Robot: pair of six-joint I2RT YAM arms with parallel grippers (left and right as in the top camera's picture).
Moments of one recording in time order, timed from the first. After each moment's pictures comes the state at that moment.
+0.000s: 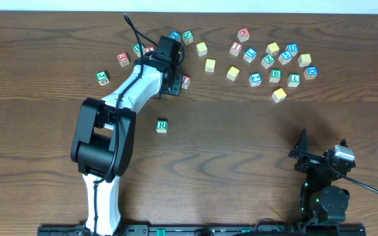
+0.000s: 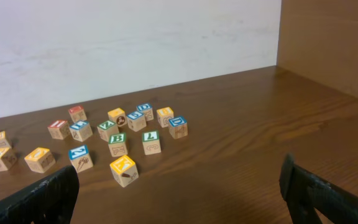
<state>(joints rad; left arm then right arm) -0.33 2.14 1.55 -0.62 -0.04 -0.11 0.00 0.01 0.01 -0.04 0.27 0.13</state>
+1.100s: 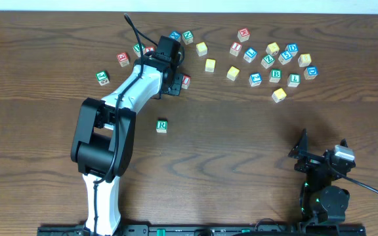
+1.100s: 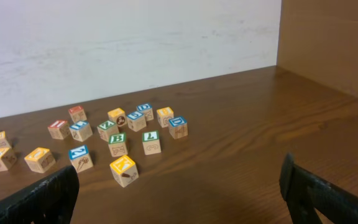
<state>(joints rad) -0.33 2.14 1.55 -0.63 -0.03 -0.10 0.00 0.01 0.01 -0.04 0.27 0.13</state>
